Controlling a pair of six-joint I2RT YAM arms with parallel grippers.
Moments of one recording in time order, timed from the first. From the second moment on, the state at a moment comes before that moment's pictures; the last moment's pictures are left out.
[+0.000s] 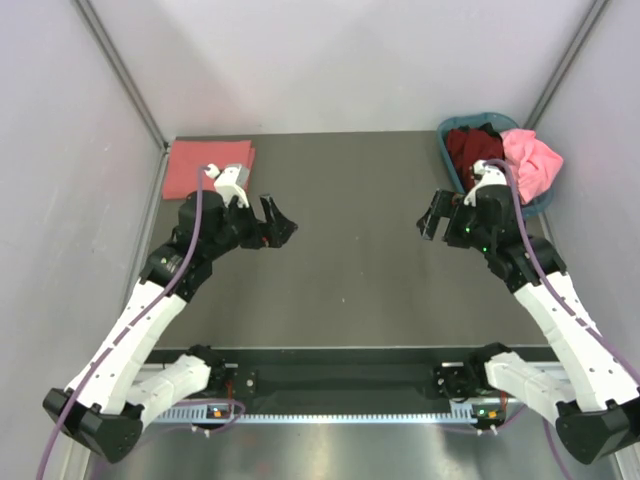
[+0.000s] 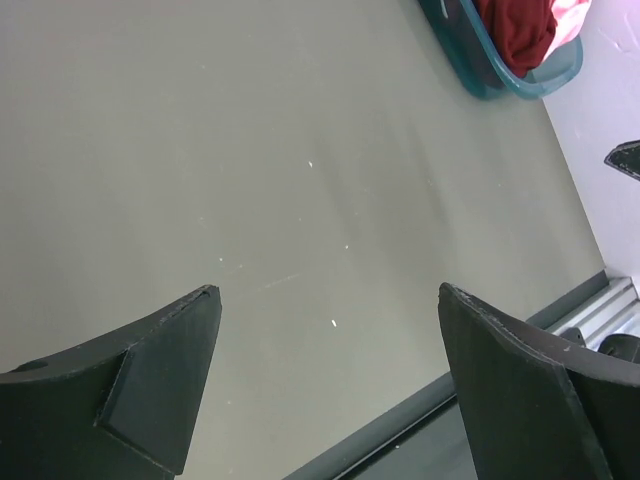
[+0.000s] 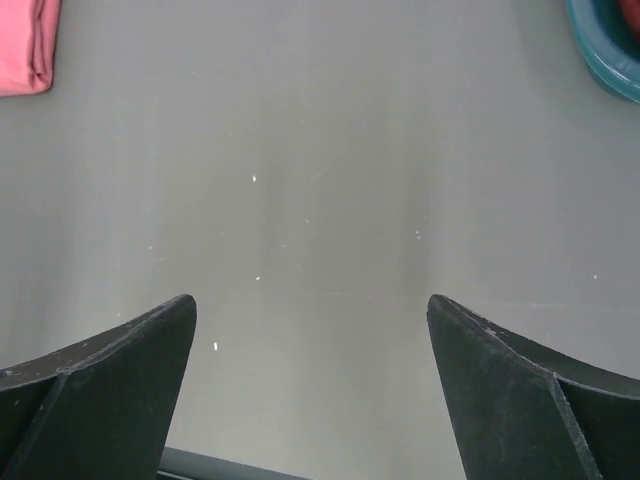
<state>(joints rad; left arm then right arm) -0.43 0.93 1.04 -0.51 0.18 -0.46 0.34 0.94 1.04 -0.68 0.06 0.45</state>
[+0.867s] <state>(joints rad) -0.46 1.07 0.92 -0.40 0.31 -0.54 -0.20 1.60 1.39 -0.43 0.18 0.32</state>
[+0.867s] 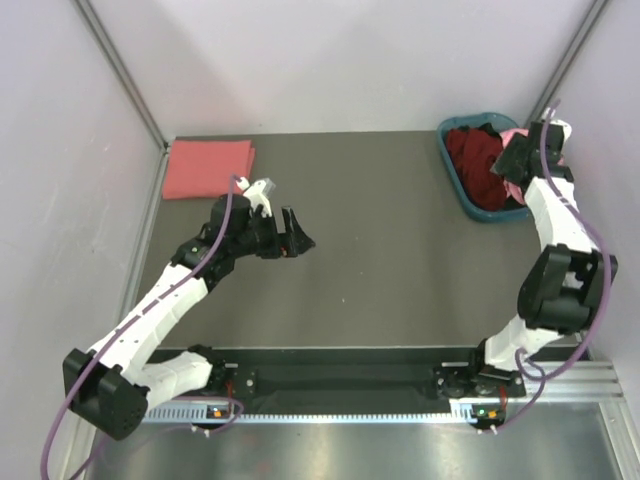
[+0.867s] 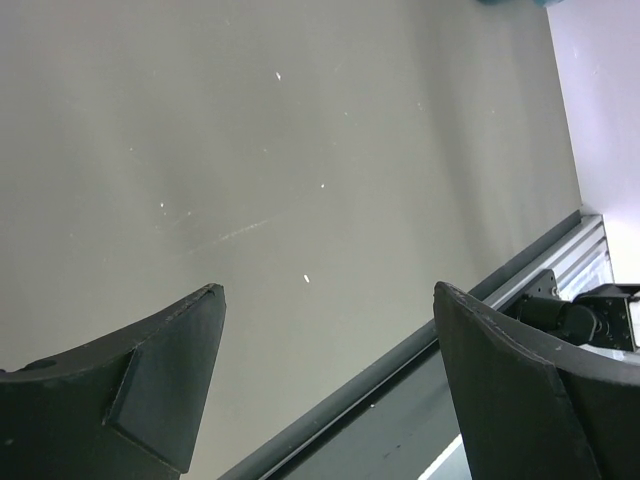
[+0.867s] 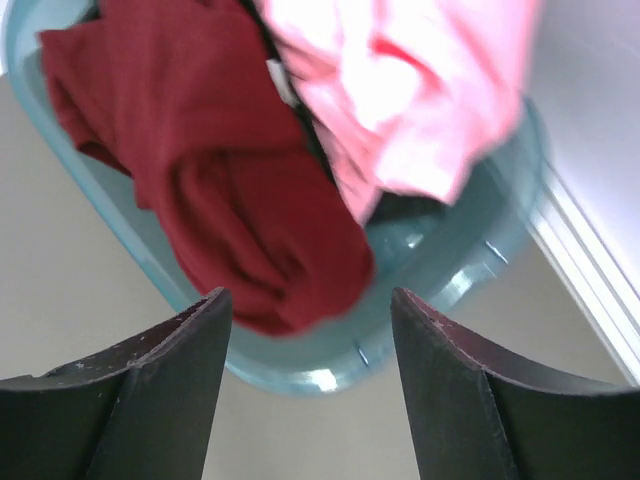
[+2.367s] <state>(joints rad) -0.39 1.08 1.08 -0.53 0.12 -0.55 0.14 0.98 1.38 -0.37 -0.53 0.41</state>
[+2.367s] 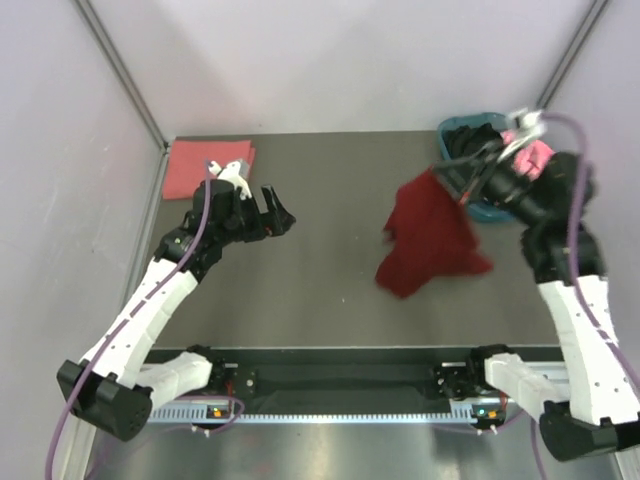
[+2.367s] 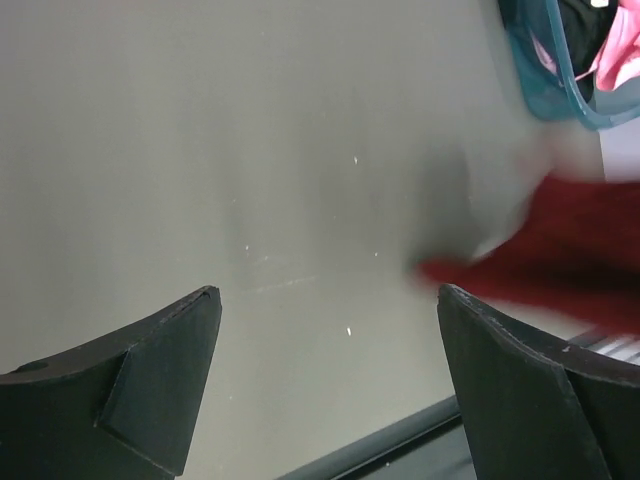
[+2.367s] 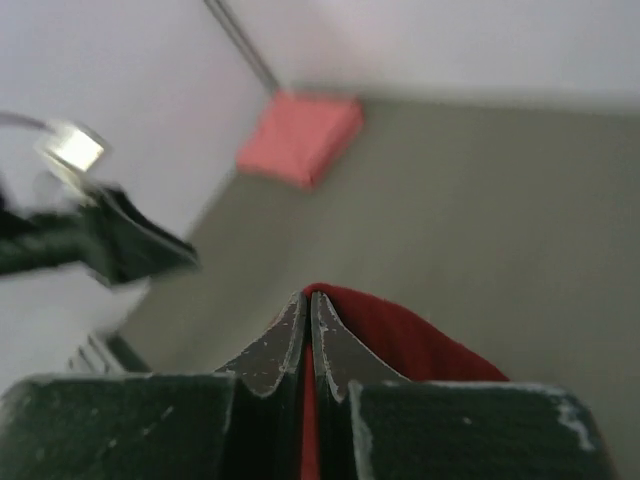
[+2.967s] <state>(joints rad) -0.50 1.21 0.80 -0.35 0.32 -0.67 0.10 0.98 0.76 -0.62 0.03 0.46</state>
